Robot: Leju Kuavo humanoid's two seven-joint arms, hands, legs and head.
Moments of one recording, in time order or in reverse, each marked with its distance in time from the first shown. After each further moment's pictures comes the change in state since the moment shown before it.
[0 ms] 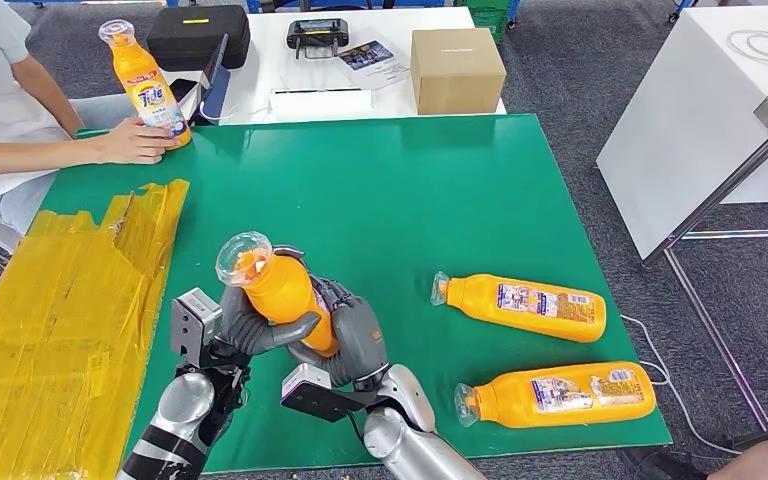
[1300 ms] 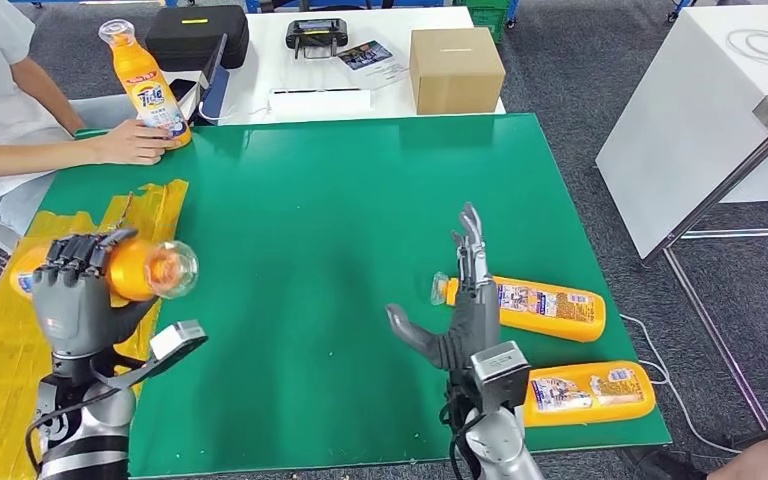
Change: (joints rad) left arm 0.081 -0.055 0.585 -0.176 -1.166 0.726 -0.234; right arm 0.273 -0.170 -0.241 -0.768 -0.428 0.266 0.001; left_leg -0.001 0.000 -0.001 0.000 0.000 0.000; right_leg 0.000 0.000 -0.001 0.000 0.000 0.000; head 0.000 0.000
